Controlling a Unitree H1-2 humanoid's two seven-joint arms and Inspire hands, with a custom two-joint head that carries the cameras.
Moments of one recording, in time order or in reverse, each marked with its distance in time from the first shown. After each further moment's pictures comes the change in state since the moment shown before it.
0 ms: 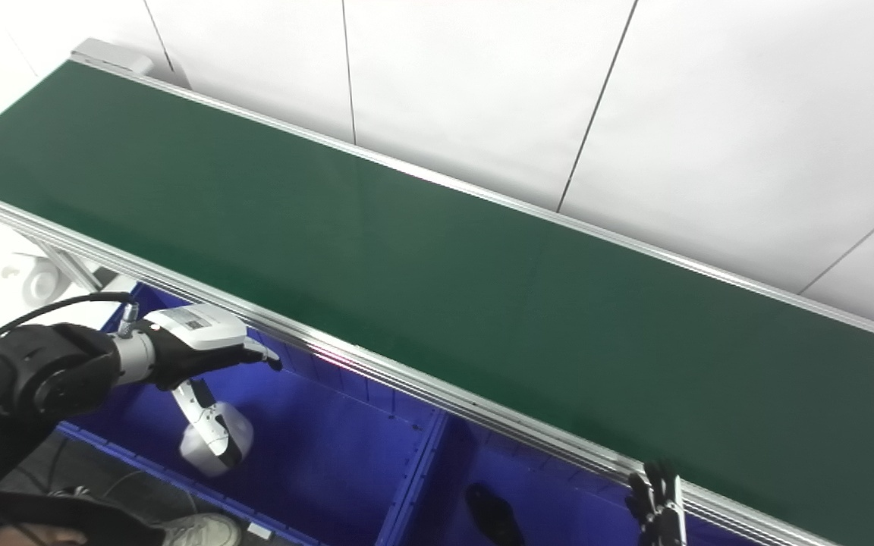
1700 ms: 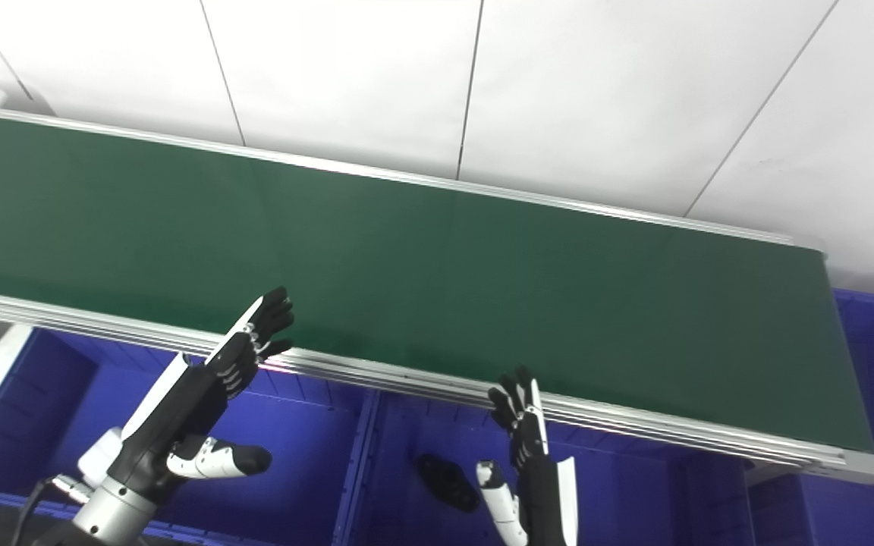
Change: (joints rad) left arm 0.325 -0.527 0.120 0.027 -0.782 -0.278 0.535; right arm 0.017 0.237 0.107 -0.041 -0.218 0.008 -0.076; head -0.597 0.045
